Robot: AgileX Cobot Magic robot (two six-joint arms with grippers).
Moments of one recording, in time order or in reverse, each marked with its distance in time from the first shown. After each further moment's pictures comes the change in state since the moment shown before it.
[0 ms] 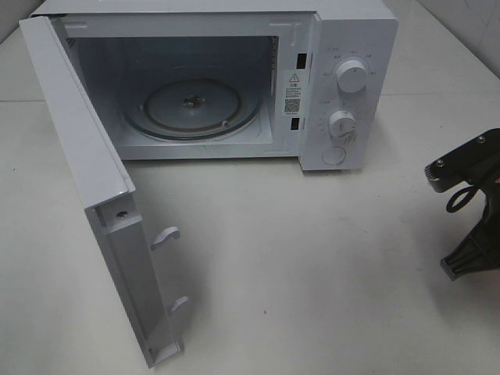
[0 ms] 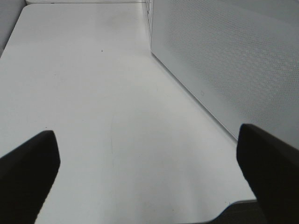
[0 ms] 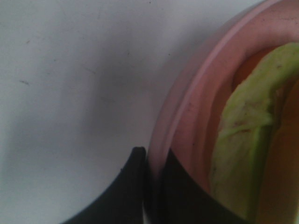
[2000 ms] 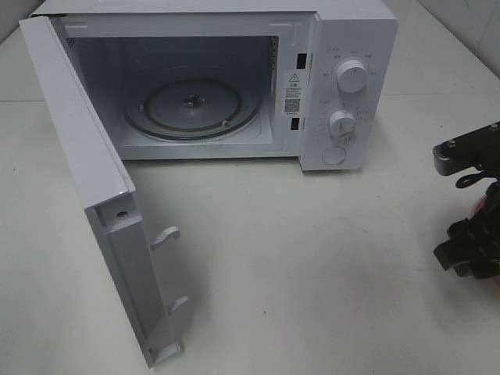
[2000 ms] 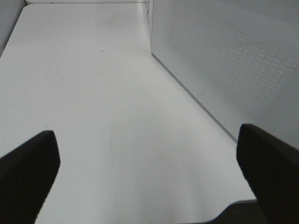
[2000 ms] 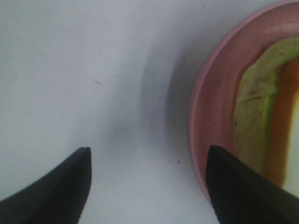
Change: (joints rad) left arm 0.000 0.000 0.000 0.000 0.000 0.000; right arm -0.100 -0.122 -0.030 0.484 -0.063 -0.462
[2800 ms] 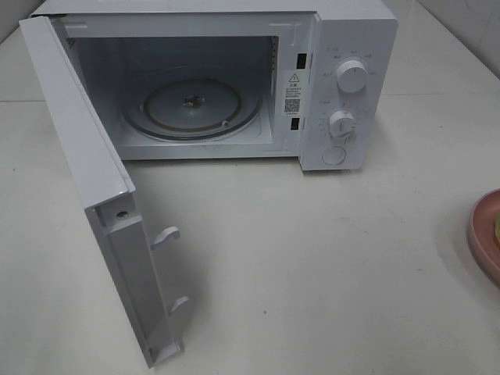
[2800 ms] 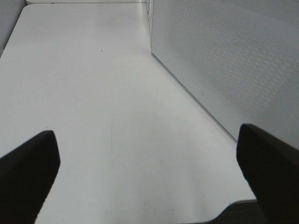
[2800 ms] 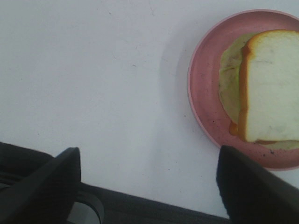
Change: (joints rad) left arm 0.000 0.000 0.000 0.000 0.000 0.000; right arm 0.000 -0.663 0.000 0.225 0.388 -0.189
